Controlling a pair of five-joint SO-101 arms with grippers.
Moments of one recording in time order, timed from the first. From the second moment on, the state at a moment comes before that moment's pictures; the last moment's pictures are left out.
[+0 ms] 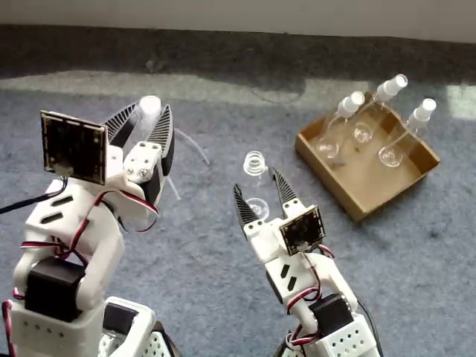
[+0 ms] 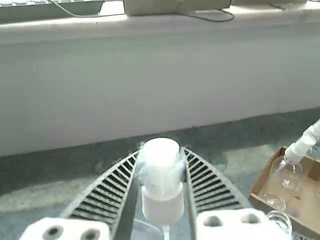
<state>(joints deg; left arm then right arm) 9.0 -65.2 29.7 52.7 4.2 -31.2 -103.8 95.7 21.8 6.9</state>
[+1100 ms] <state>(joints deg) 23.2 -66.4 43.9 18.0 4.0 -31.2 -103.8 95.7 31.4 6.9</state>
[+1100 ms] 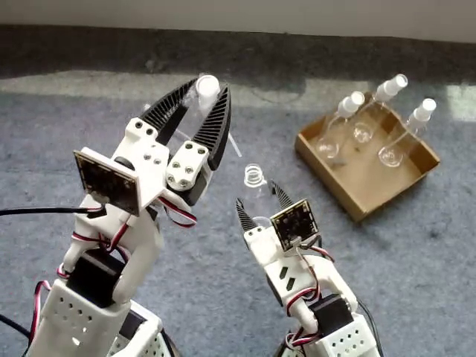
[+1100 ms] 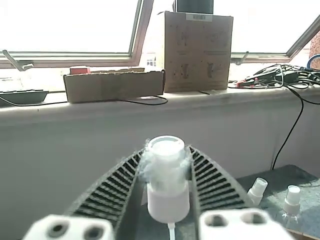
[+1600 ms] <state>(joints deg) 23.6 -56.9 34.2 22.2 9.1 -31.2 -103.8 95.7 31.4 6.9</state>
